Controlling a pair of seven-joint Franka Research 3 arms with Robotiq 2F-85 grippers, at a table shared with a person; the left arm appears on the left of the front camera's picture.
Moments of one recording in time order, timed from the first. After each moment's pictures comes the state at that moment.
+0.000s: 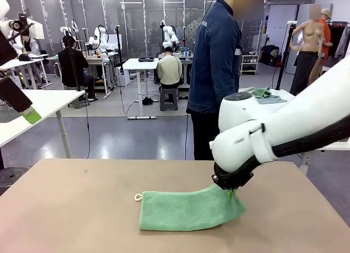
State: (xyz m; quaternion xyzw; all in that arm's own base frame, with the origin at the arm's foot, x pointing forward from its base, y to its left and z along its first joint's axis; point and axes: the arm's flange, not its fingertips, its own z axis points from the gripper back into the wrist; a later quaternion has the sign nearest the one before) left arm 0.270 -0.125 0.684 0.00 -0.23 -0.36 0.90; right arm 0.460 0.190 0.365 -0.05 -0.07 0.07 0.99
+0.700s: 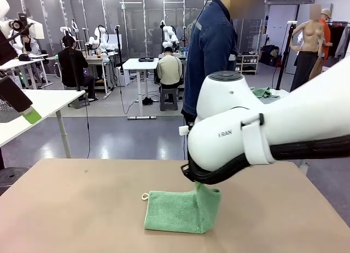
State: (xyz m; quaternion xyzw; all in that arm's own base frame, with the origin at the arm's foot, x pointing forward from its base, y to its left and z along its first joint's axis) left arm 0.269 -0.125 0.684 0.00 -0.23 -0.36 0.90; right arm 0.403 0.285 0.425 0.03 -0.12 0.15 0.98
